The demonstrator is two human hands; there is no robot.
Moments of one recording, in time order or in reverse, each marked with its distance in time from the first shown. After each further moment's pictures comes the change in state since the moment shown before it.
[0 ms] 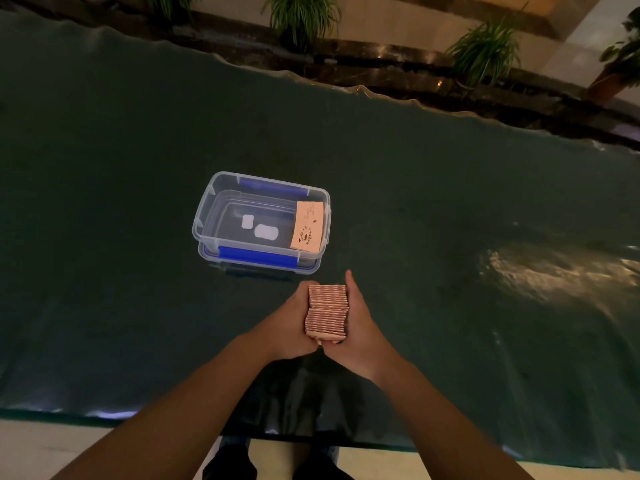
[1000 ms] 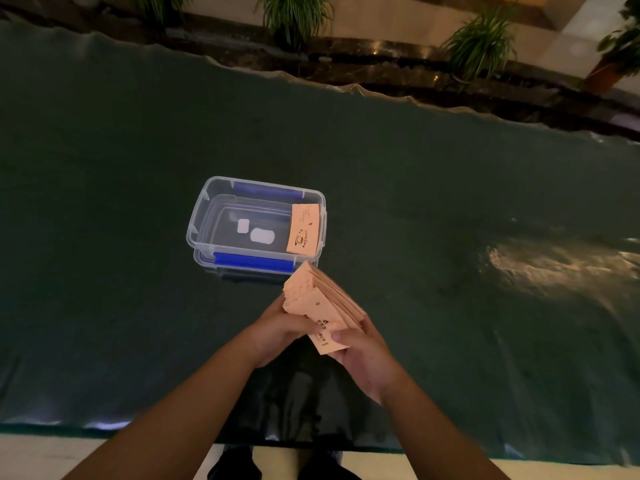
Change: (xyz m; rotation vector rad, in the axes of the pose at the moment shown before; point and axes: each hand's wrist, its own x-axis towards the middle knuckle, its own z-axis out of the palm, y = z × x) left_hand -0.013 0.011 -0.011 -0.761 -0.039 -0.129; right_hand -0.013 0.021 0.004 0.989 -0.092 0.228
